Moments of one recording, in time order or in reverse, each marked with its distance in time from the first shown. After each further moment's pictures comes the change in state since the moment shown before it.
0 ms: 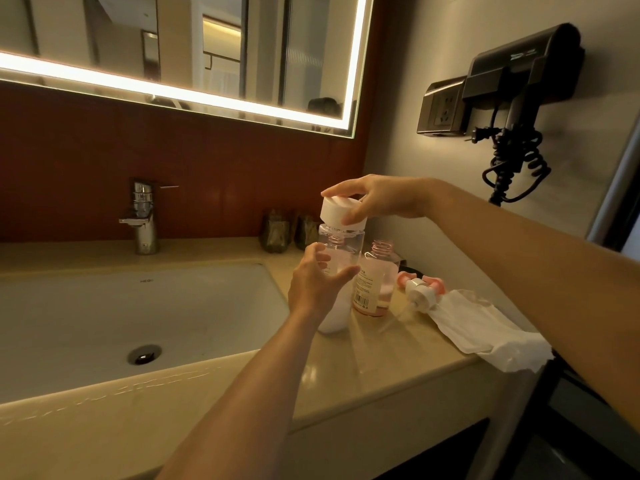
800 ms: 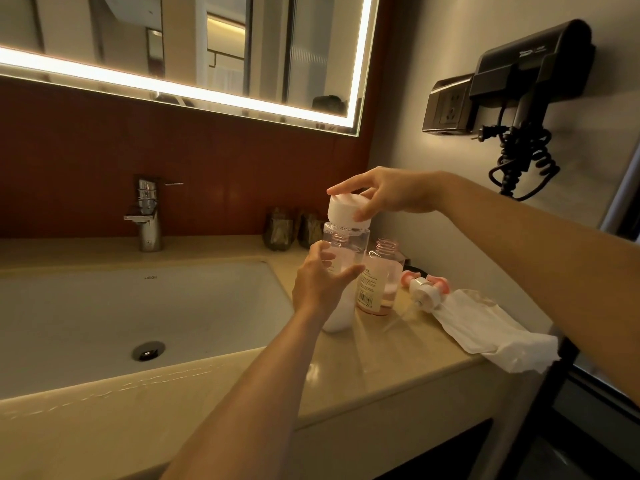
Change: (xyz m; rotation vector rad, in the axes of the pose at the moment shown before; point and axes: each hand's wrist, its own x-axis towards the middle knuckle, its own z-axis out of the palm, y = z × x) left_hand -0.003 0.005 -0.002 0.002 0.005 0.000; right_hand 0.001 0.004 -0.008 0.034 -0.010 -0.063
